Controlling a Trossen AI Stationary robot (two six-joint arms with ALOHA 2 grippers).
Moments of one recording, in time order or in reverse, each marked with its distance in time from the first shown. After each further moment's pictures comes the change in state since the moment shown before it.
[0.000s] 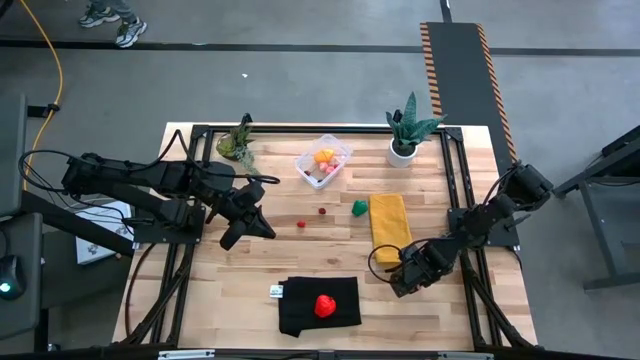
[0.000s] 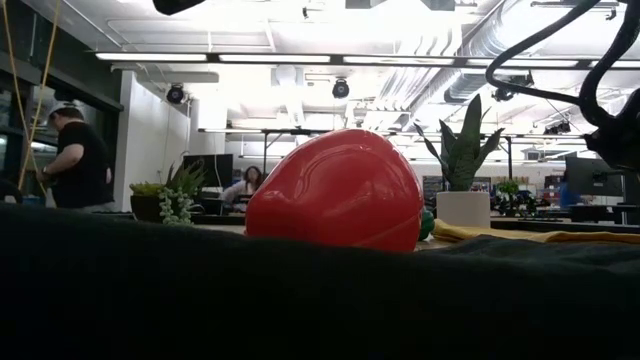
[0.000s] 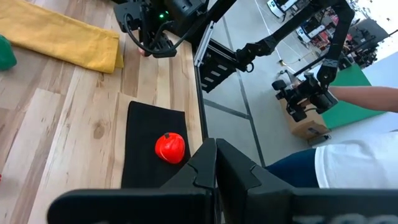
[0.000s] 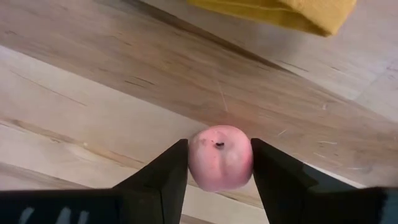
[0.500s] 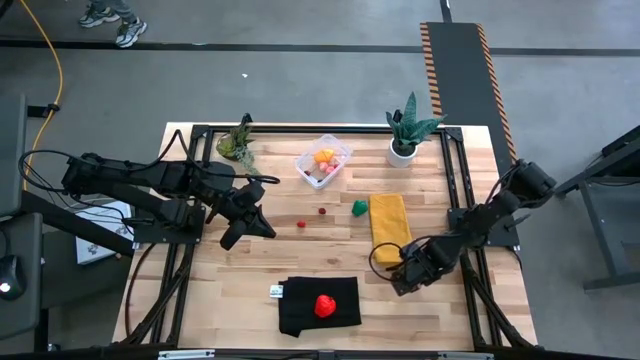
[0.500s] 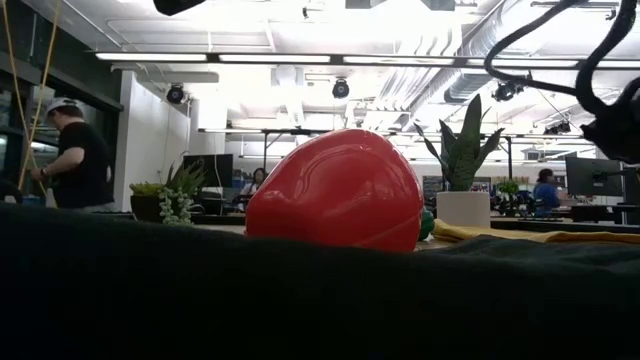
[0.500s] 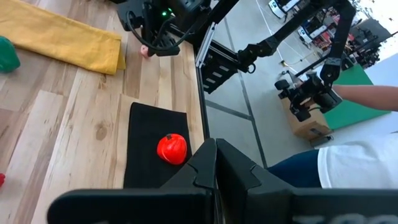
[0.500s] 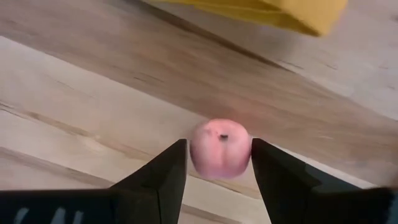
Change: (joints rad) left arm 0.000 0.000 0.000 0.000 -0.008 0.005; right arm -0.003 -0.035 0.000 -0.012 0.000 0.000
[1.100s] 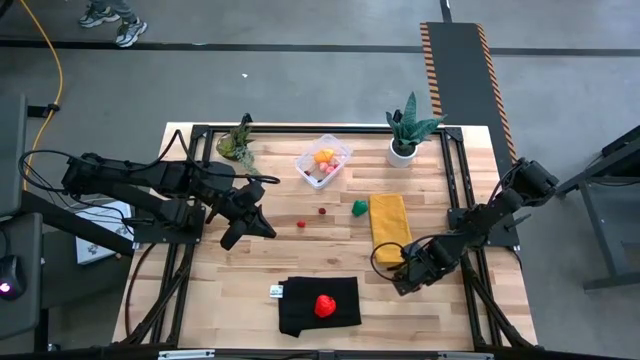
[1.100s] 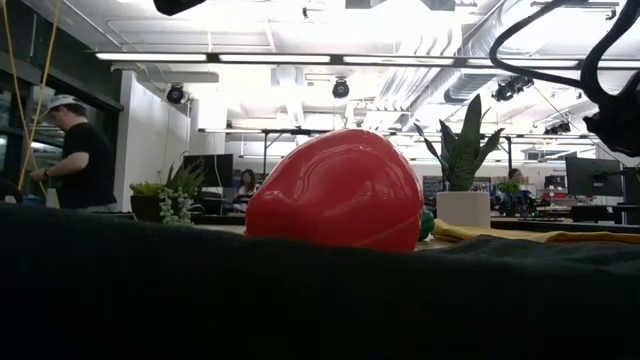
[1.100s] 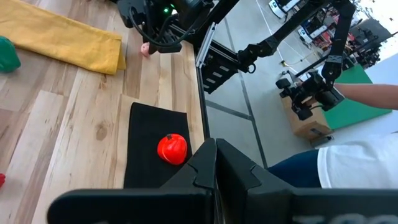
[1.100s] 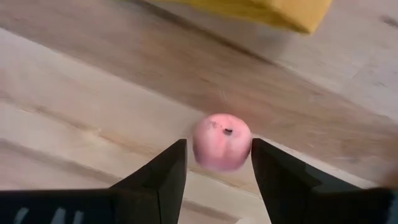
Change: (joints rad) left arm 0.000 0.000 0.000 0.000 -0.001 0.002; right arm 0.009 -0.031 0.000 -0.019 0.014 0.004
